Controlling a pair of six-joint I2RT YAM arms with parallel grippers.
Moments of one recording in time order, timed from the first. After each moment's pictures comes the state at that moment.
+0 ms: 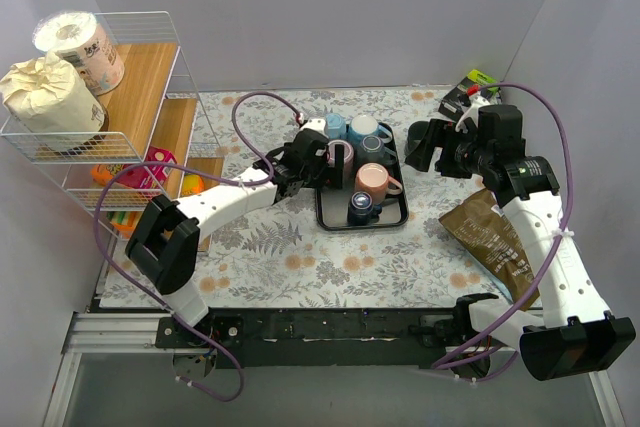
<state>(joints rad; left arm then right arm) -0.76 1.66 1.23 -0.28 -0.23 -0.54 0.20 1.10 1.24 -0.78 -0.29 0.36</state>
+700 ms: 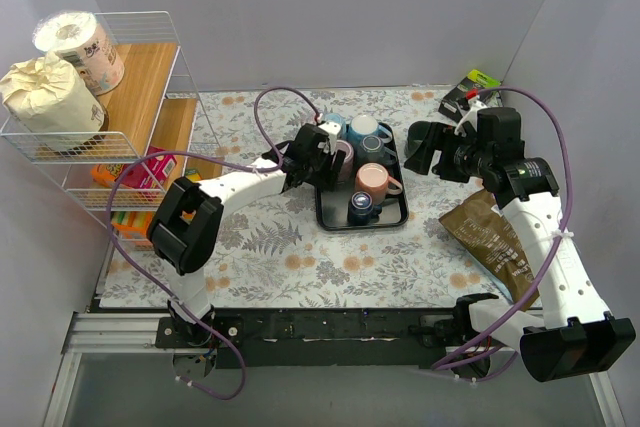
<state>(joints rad) -0.67 1.83 1.29 -0.22 -0.04 -0.19 0.20 1.10 1.23 -0.80 -0.32 0.39</state>
